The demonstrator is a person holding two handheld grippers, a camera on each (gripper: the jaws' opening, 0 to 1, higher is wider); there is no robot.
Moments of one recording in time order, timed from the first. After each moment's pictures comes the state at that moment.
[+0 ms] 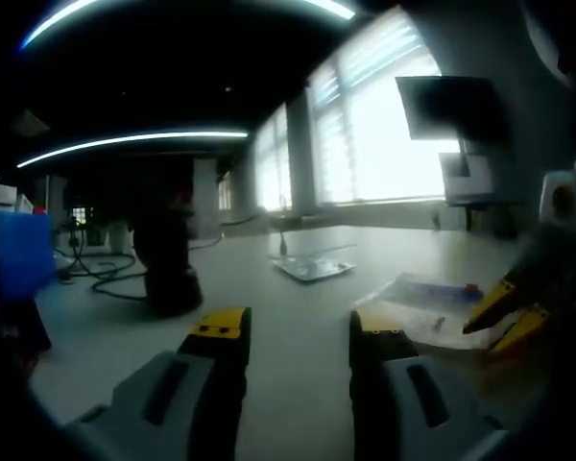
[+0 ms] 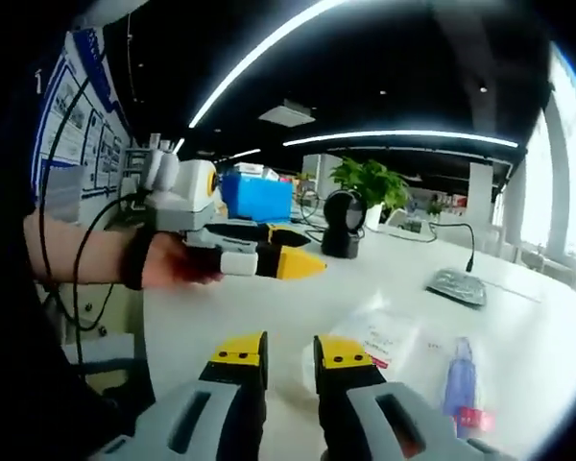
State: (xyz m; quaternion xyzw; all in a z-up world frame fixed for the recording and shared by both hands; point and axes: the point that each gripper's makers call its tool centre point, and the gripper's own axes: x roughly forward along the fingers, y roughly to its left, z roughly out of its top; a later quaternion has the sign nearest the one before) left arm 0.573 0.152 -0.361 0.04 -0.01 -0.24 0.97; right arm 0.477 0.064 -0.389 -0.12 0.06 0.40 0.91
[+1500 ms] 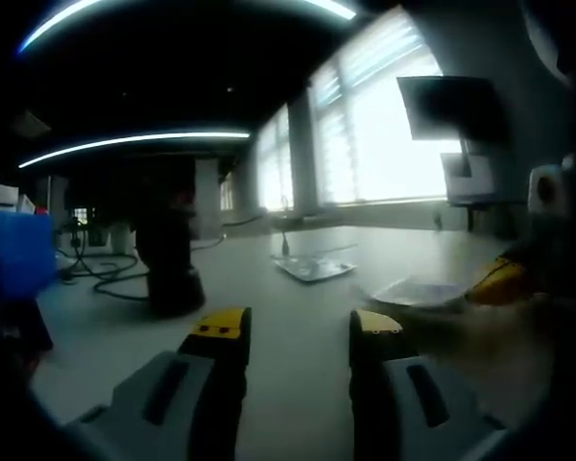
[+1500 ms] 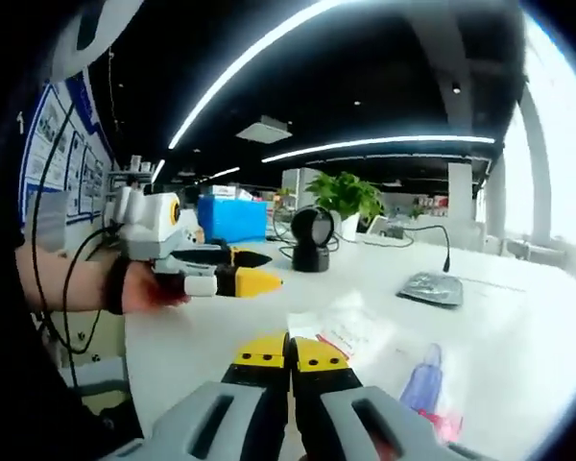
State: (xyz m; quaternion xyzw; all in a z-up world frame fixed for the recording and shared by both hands) left arm 0.573 0.154 -0.361 0.04 -0.01 -0.24 0.97; right arm 0.504 0.033 -0.369 -0.02 0.07 0.36 0.93
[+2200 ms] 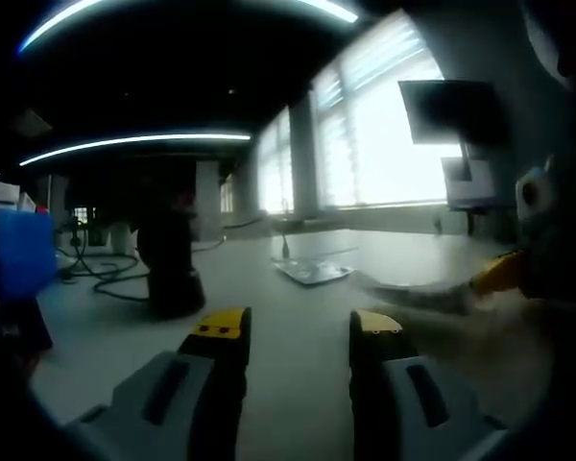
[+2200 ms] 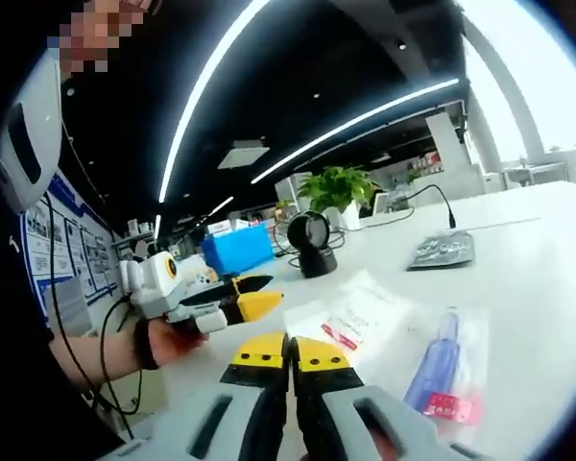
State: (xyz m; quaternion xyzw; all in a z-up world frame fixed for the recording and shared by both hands) left arm 0.572 0.154 -0.358 0.03 -0.01 -0.24 0.97; right arm 0.502 0.029 -0.365 0.11 0.11 0.38 0.91
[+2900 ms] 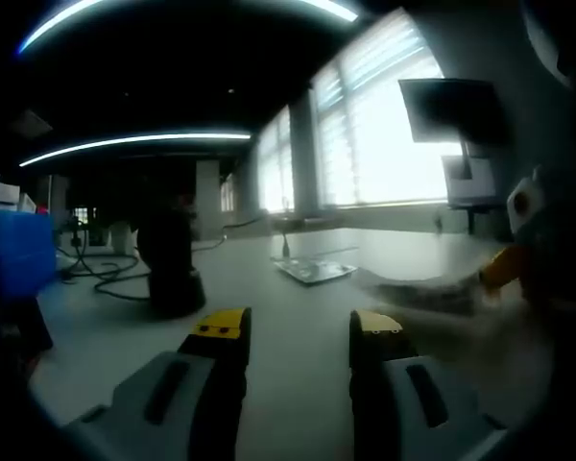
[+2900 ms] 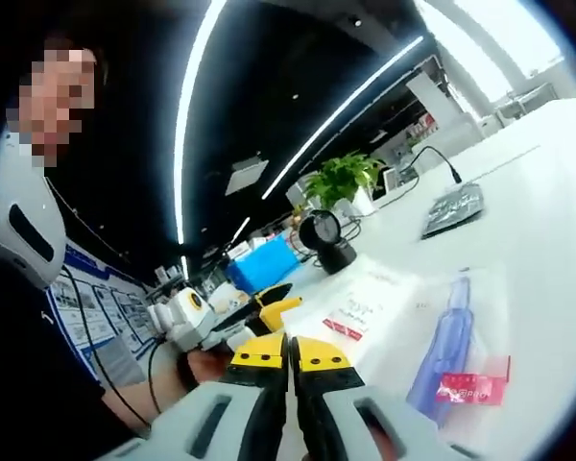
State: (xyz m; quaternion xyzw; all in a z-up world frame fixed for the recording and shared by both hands) left arm 0.573 0.154 -0.358 0.03 -0.01 -0.24 0.97; right arm 0.494 0.028 -0.364 0.26 0.16 0.42 0.85
